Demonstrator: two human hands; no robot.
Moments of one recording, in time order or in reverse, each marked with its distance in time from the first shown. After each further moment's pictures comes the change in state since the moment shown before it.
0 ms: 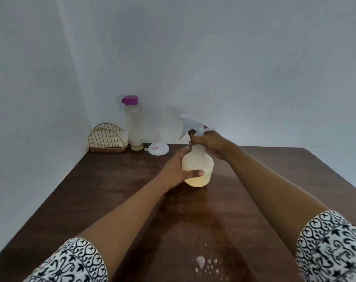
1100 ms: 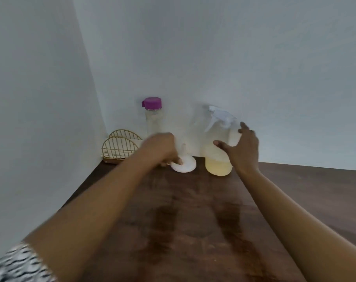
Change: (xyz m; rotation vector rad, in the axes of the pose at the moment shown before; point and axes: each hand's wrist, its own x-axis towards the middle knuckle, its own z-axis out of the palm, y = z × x) left_hand 0.088 0.008 -0.131 0.929 0.091 -0.273; right_hand 0.100 0.063 0.016 -0.462 0.717 0.009
